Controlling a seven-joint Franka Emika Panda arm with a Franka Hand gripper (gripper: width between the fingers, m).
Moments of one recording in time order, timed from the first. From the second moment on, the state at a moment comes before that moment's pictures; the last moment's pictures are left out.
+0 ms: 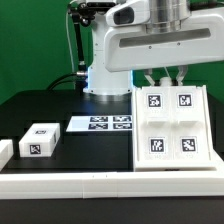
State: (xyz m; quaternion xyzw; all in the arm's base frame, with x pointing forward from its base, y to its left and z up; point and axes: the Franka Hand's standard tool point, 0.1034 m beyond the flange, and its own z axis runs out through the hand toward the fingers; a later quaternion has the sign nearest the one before) arm 0.550 0.100 0.128 -1.00 0.03 0.07 0.05
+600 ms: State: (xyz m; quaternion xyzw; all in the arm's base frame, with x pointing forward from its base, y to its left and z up) arm 0.555 0.100 0.130 -1.00 0.03 0.07 0.05
